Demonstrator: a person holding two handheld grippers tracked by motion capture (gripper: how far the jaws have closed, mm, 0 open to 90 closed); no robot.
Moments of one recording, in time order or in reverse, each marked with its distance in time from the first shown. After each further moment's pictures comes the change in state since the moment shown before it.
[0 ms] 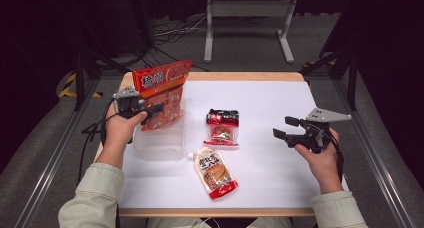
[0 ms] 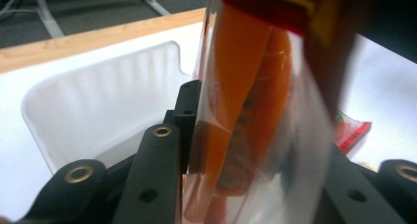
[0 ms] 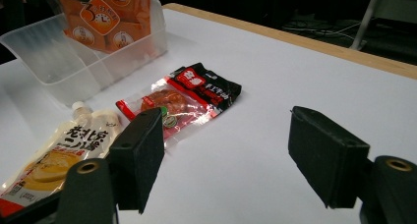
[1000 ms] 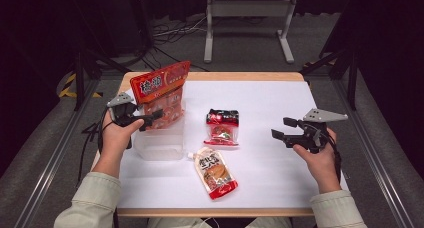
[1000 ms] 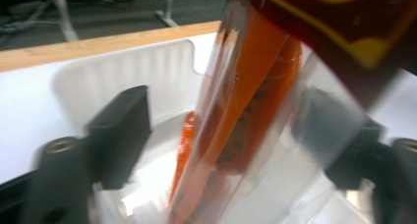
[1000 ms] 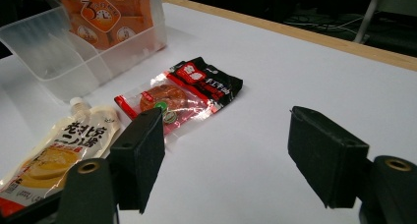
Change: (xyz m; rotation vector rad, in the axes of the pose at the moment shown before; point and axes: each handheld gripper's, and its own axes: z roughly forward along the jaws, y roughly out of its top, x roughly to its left) left arm -0.001 -0.016 -0.012 -0.093 0.082 -0.024; right arm 0.000 -0.002 0.006 0.018 0.003 0.002
